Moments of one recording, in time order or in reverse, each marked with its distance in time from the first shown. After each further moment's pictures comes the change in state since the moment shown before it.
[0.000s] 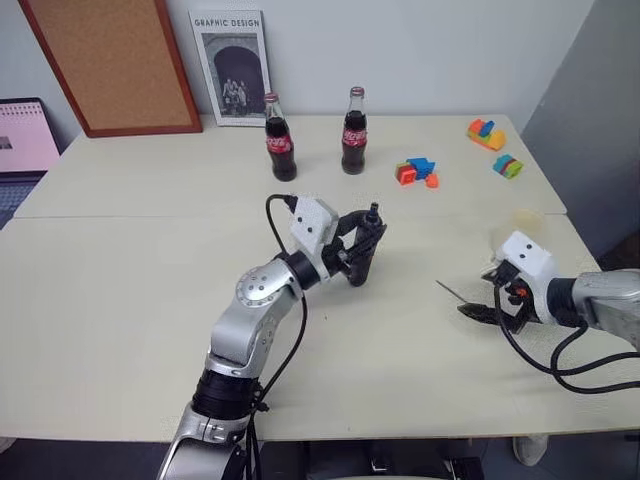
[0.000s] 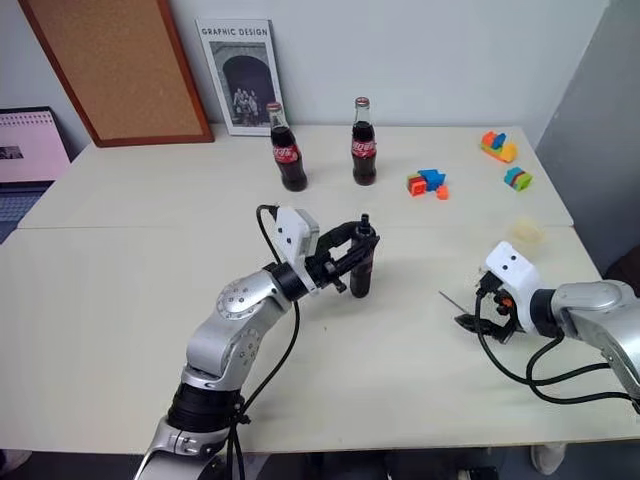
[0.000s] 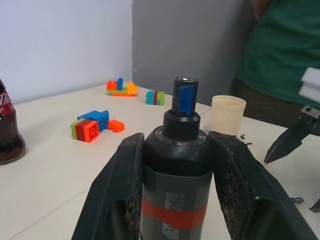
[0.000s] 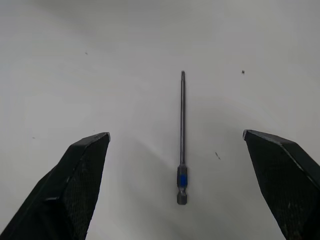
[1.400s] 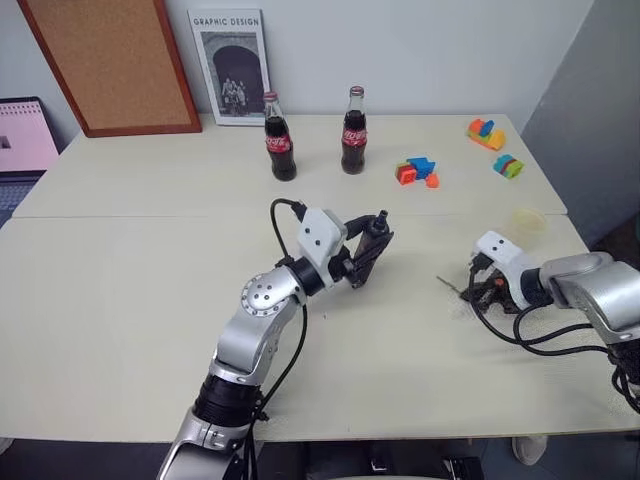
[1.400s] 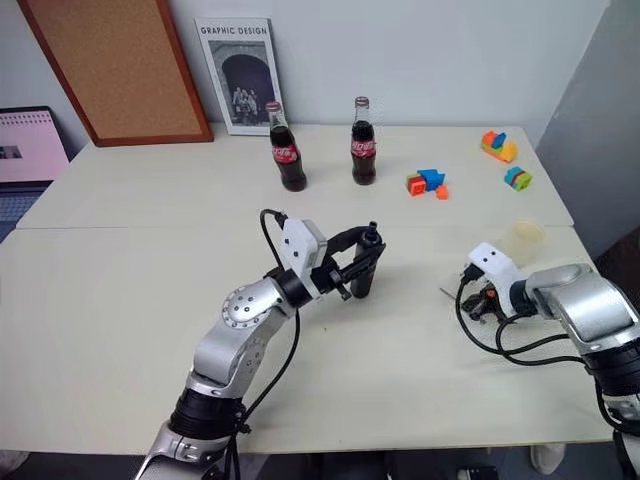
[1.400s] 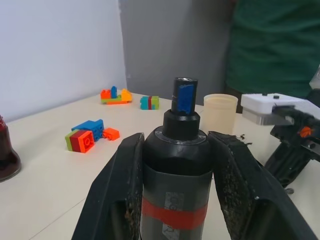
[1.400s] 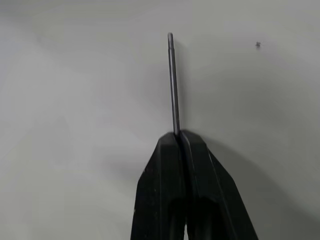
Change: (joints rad) left arm 0.004 0.037 -0.035 0.021 0.020 -0.088 -0.040; right arm -0.202 0.177 0.070 0.207 -0.128 0.118 0.137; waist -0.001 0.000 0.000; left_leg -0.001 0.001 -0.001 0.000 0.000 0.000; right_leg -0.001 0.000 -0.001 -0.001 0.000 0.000
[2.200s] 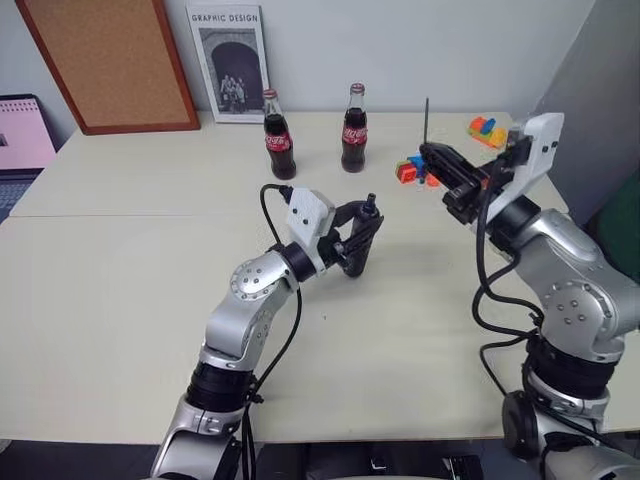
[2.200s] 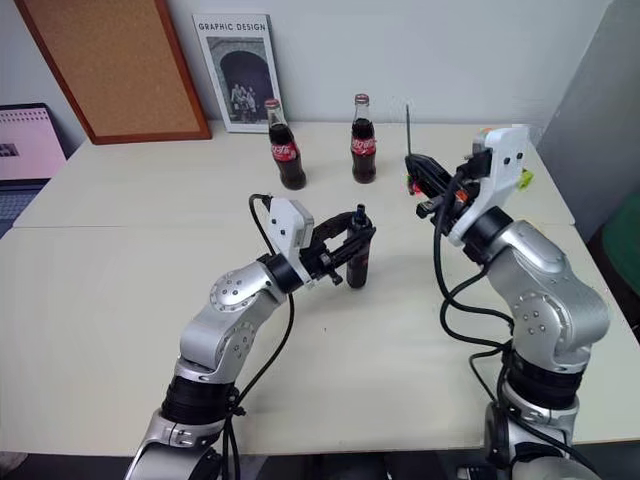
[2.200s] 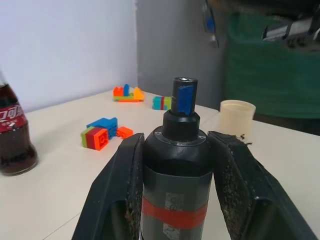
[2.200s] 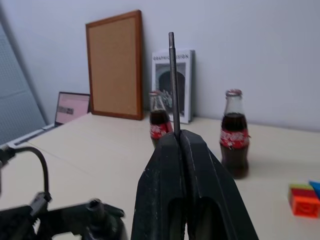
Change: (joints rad) left arm -0.048 -0.025 0.047 -0.018 -0.030 0.096 0.091; right arm -0.126 0.668 -0.362 -0.365 0.196 -0.291 -0.507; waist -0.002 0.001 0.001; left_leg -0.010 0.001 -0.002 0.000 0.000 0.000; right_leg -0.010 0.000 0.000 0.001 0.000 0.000
